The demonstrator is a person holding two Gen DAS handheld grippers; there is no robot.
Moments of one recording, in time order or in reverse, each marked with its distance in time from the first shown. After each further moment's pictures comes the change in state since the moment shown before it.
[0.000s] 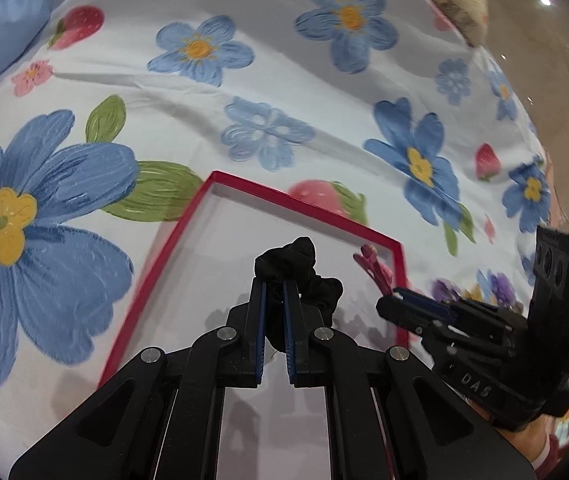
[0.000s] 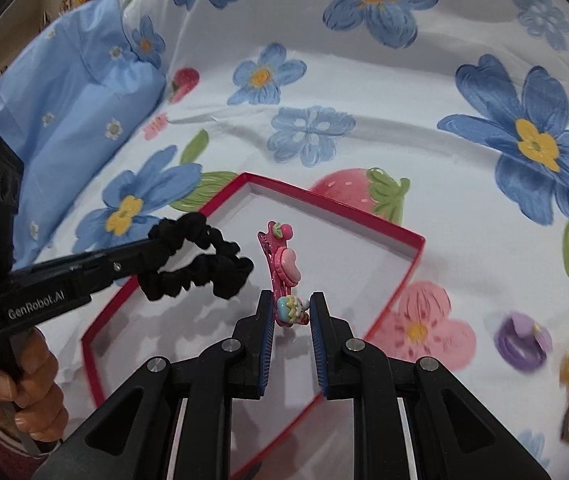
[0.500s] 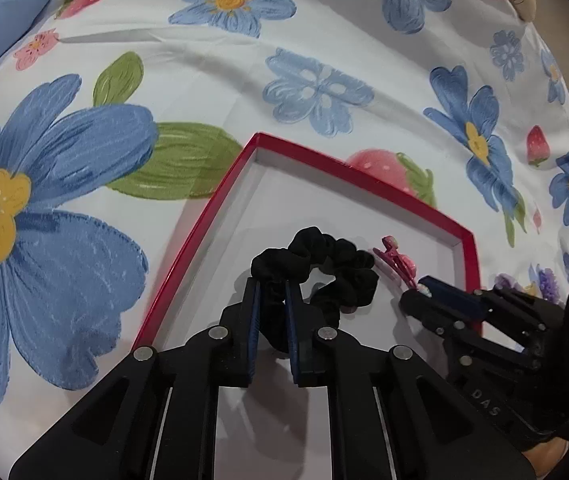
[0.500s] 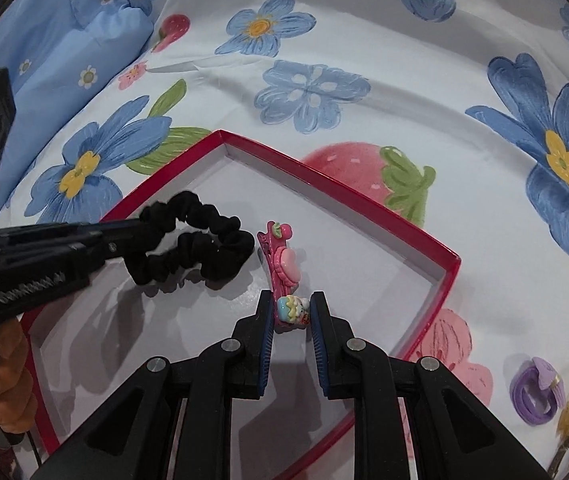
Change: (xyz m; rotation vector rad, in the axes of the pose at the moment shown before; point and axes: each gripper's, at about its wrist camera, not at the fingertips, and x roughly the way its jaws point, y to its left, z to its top) left arm 0.048 0.018 0.000 -0.012 0.111 0.129; right arm 0.054 0.005 0.005 -0.106 0.102 -0.088
